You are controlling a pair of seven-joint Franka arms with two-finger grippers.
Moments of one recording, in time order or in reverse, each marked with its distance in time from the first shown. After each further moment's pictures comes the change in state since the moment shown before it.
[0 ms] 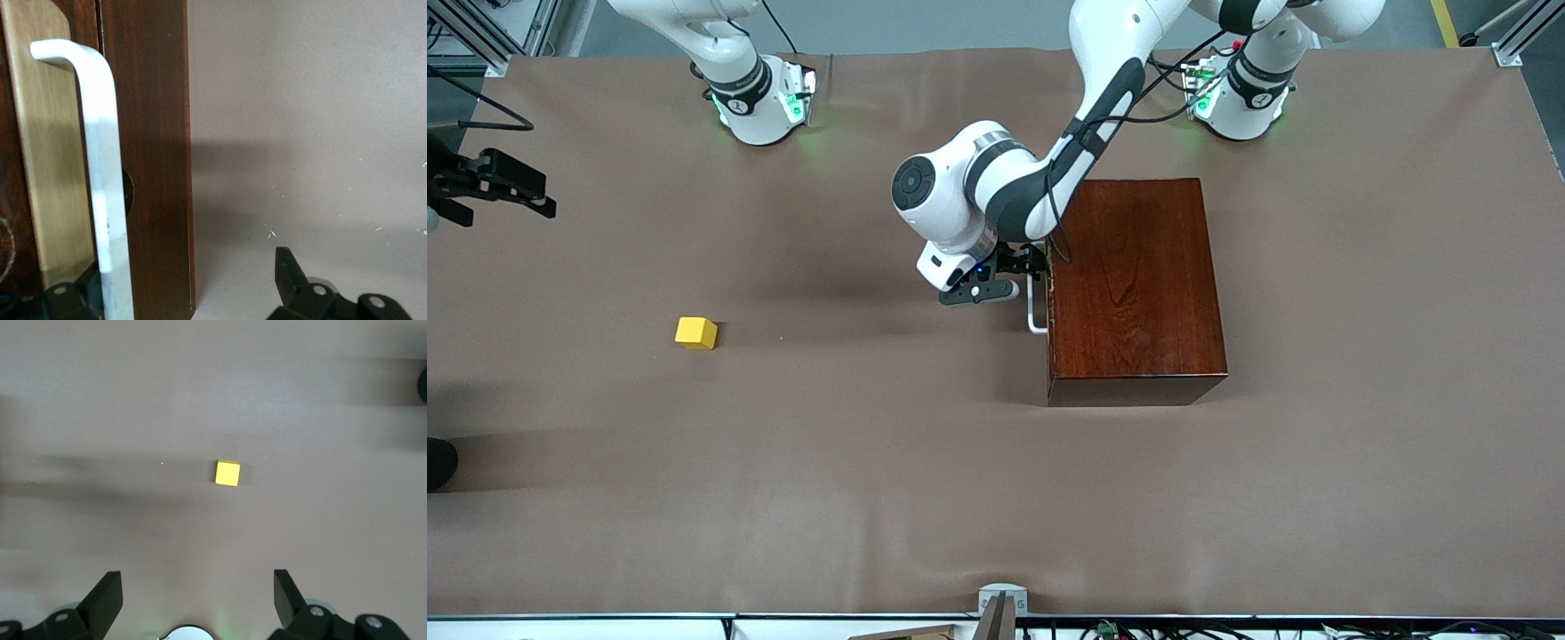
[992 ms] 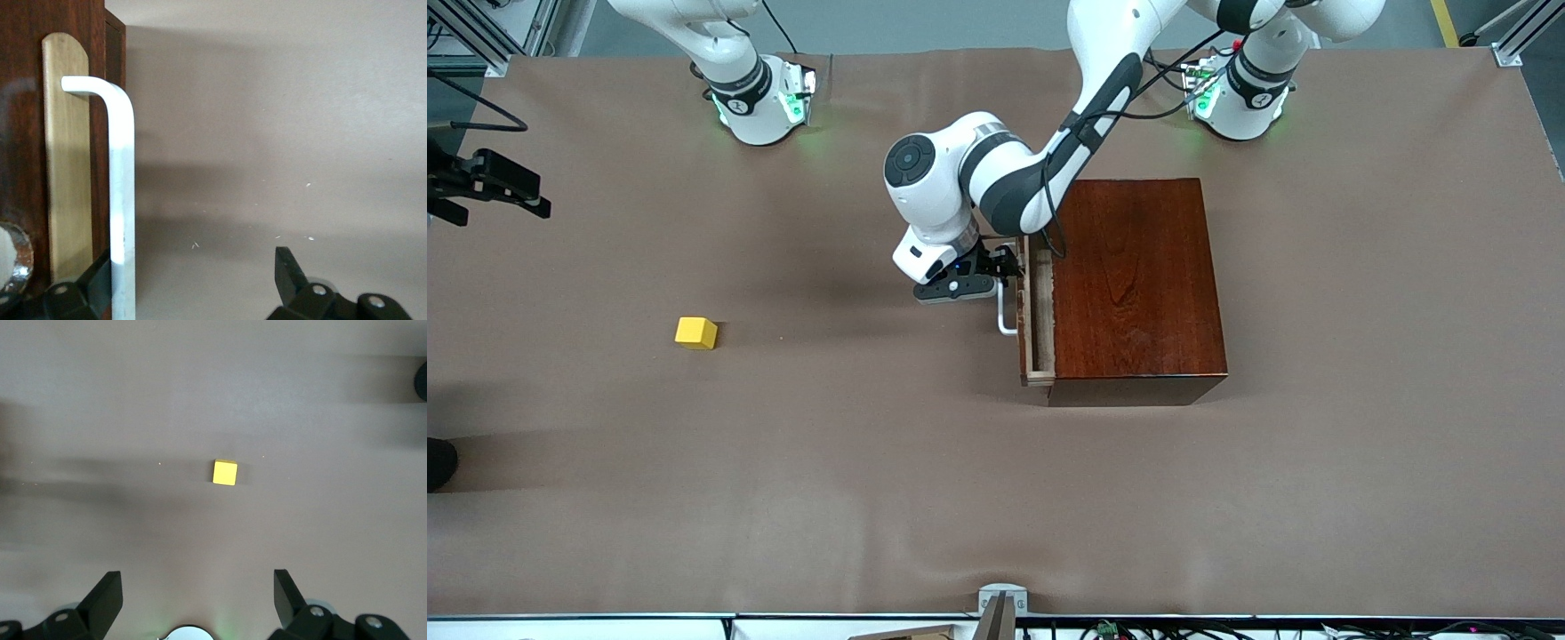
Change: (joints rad) left arm -0.006 0.000 -0.011 0.030 -0.040 0.166 -0.053; right arm -0.010 0.000 -0.004 0.000 0.000 0.000 0.000
